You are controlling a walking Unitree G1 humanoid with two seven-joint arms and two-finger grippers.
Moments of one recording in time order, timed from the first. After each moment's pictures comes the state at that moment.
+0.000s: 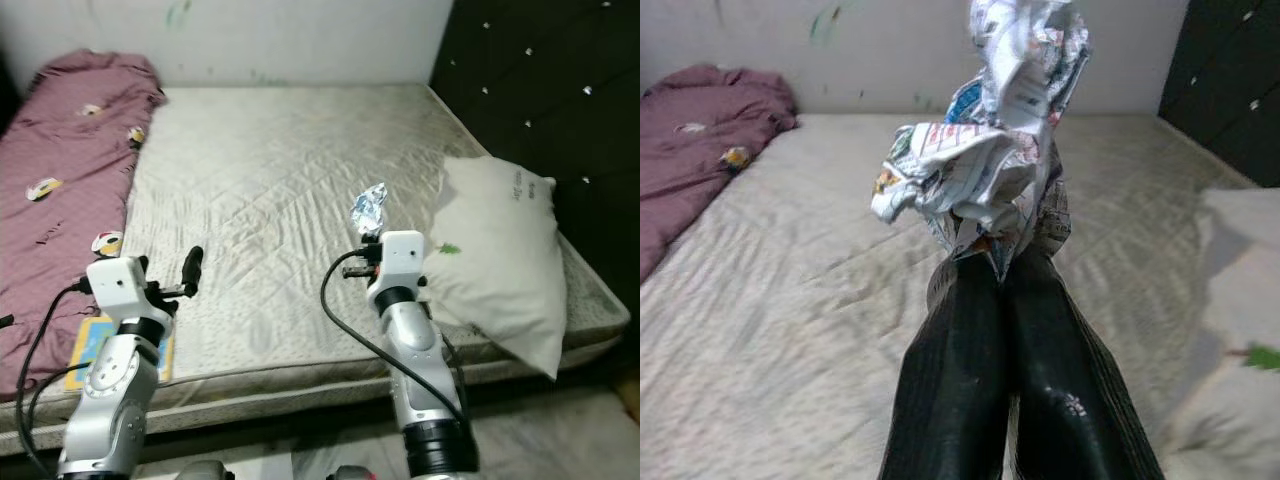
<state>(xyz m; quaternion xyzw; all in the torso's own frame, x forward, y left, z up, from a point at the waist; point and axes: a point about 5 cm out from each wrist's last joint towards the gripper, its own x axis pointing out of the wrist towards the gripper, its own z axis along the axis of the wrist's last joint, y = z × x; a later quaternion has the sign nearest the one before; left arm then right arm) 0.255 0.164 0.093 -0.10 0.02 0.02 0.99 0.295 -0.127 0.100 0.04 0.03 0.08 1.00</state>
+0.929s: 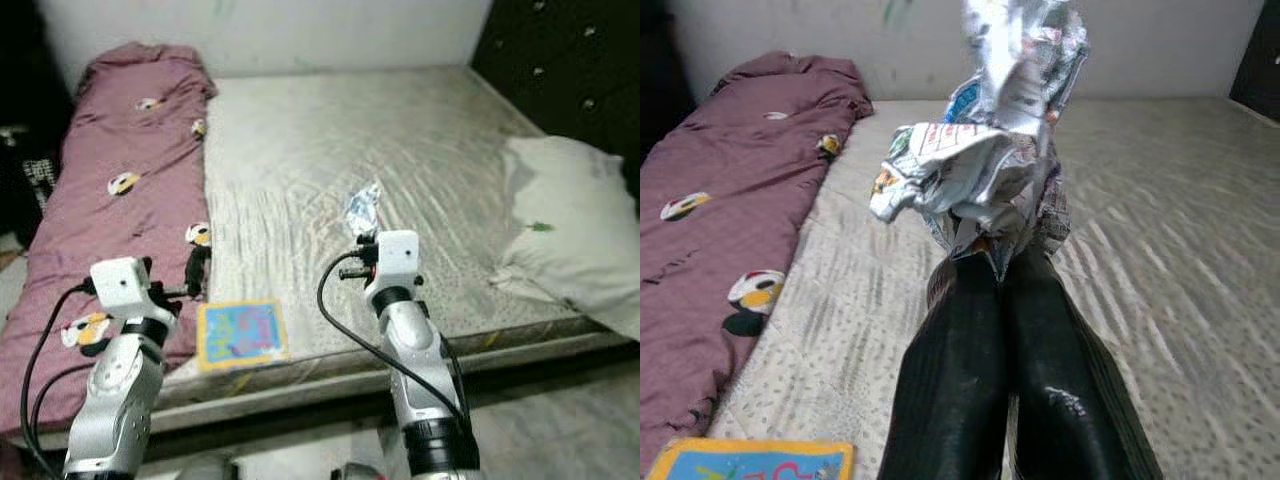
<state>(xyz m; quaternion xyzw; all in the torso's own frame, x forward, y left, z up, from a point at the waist) 0.258 0.153 0.095 -0.11 0.01 0.00 0.99 0.295 -0.132 0.098 0.02 0.03 0.08 1.00</state>
